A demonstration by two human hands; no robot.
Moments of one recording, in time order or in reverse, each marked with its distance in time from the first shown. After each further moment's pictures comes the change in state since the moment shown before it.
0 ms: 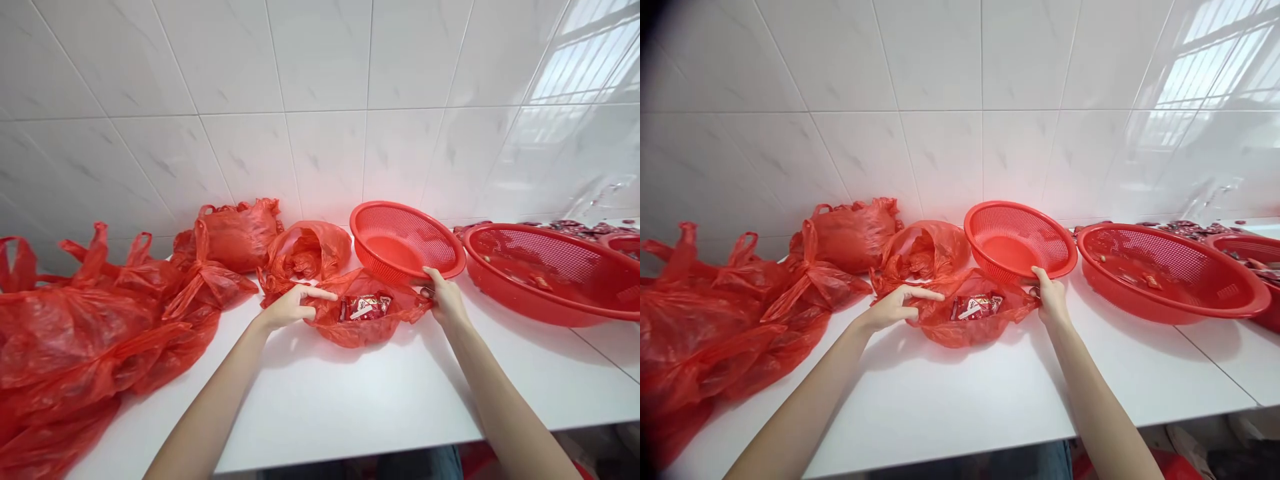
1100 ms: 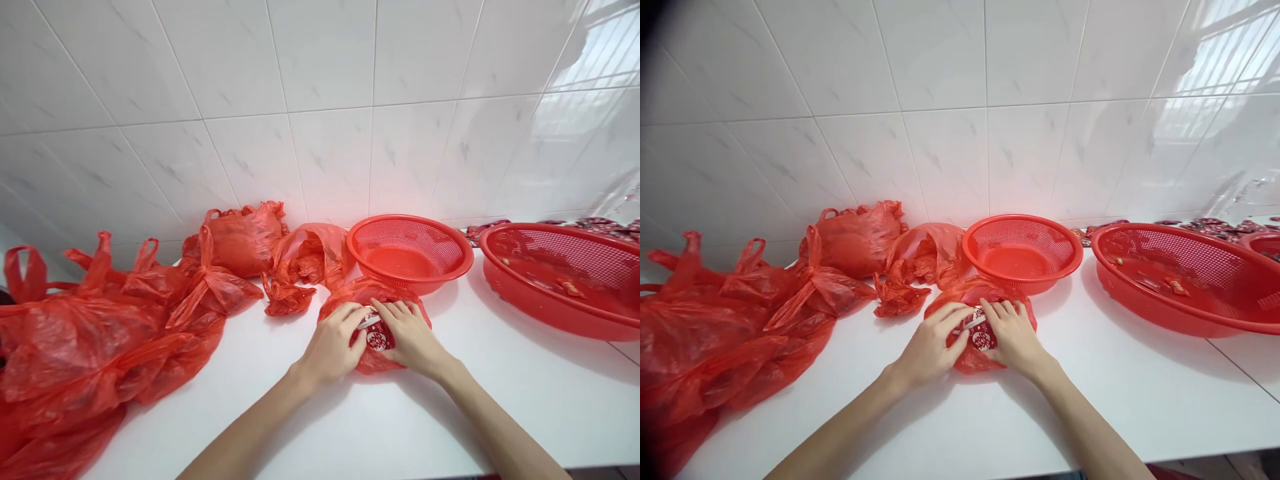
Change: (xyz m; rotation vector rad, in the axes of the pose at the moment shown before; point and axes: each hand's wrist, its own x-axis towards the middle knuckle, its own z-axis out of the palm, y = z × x) left_hand -0.004 0.009 0.086 0.529 0.320 0.350; right_hand -0.058 0.038 0.015 -1.394 -0.767 -0.971
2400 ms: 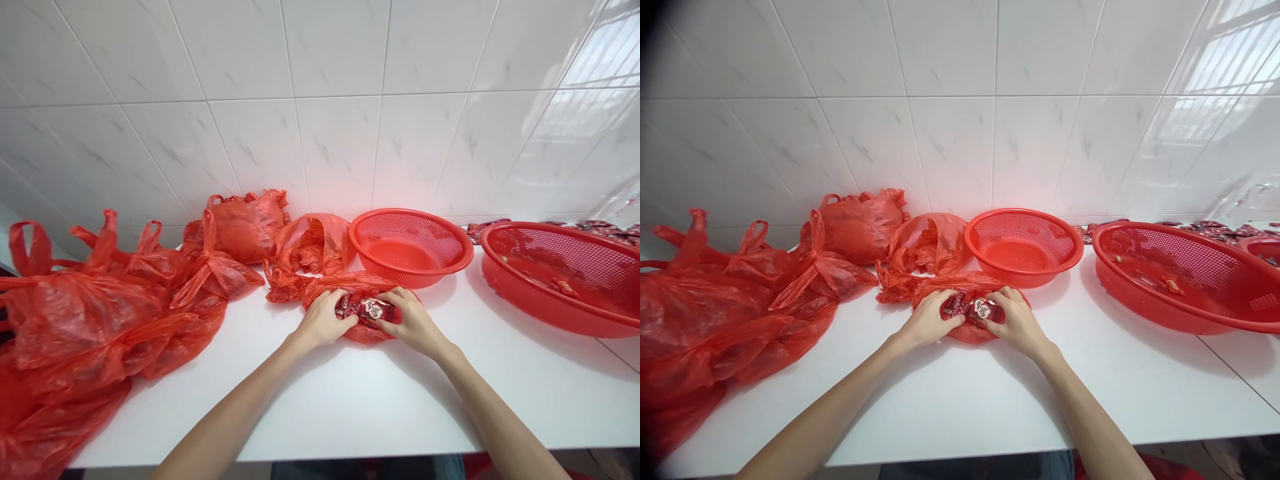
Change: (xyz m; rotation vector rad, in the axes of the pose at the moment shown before) left_hand 0.008 -0.029 0.002 -0.048 -0.024 -0.320; right_hand 0.002 0.011 -0.004 0.387 0.048 0.175
